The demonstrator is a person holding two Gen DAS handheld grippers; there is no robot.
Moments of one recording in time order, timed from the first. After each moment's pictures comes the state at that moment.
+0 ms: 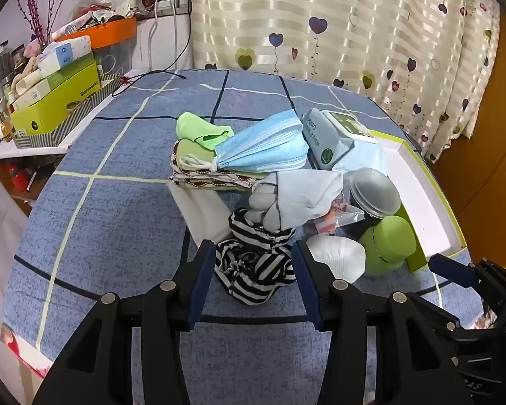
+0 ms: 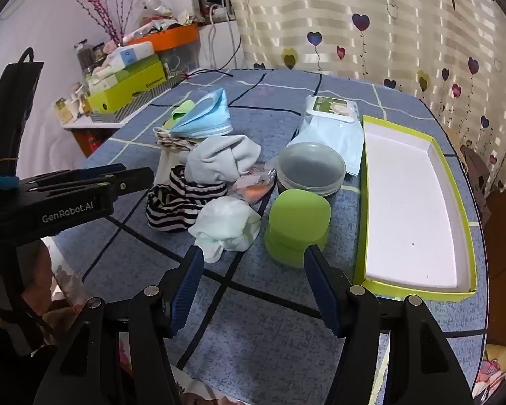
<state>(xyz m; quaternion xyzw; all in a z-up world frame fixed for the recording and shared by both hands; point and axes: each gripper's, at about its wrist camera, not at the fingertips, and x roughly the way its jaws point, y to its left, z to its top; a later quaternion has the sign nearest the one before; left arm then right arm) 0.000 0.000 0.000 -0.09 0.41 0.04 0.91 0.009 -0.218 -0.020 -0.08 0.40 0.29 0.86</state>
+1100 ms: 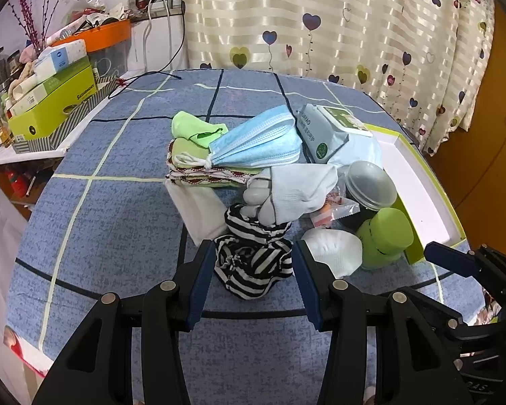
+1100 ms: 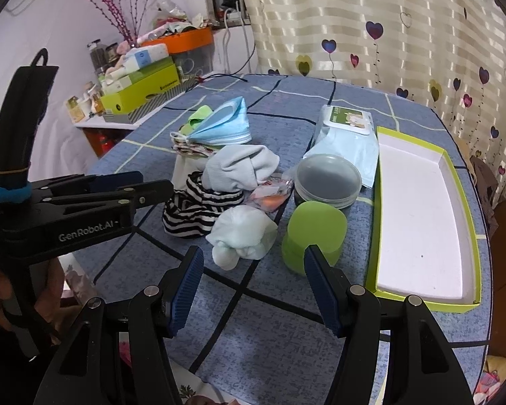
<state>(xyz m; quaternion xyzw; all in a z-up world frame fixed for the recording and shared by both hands) -0.003 -0.006 -0.001 -0.08 0.42 0.04 0.90 0.006 -0.210 -0.015 -0.07 0.39 0.32 0.86</state>
